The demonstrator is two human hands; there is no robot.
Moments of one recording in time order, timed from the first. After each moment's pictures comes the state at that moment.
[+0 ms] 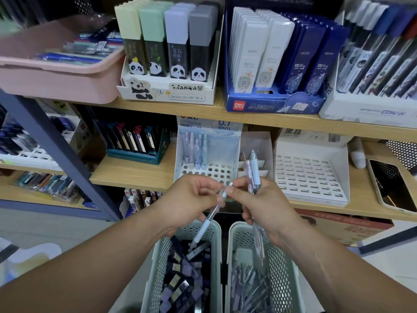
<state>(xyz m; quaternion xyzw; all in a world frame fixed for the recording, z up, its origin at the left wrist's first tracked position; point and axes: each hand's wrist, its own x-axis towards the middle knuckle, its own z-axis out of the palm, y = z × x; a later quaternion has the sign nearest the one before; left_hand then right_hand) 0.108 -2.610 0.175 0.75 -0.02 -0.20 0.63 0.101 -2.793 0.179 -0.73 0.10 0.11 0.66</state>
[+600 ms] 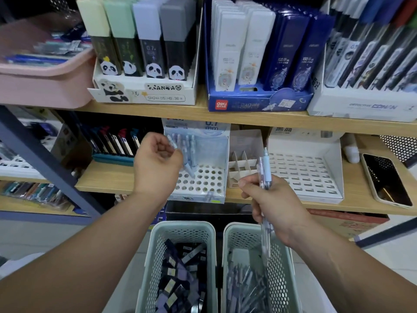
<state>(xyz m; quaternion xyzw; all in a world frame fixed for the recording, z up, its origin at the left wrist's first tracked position) 0.158 -2.607 0.178 0.73 0.09 0.19 0.65 0.111 -2.826 0.173 -0.73 0.14 0.08 0.67</state>
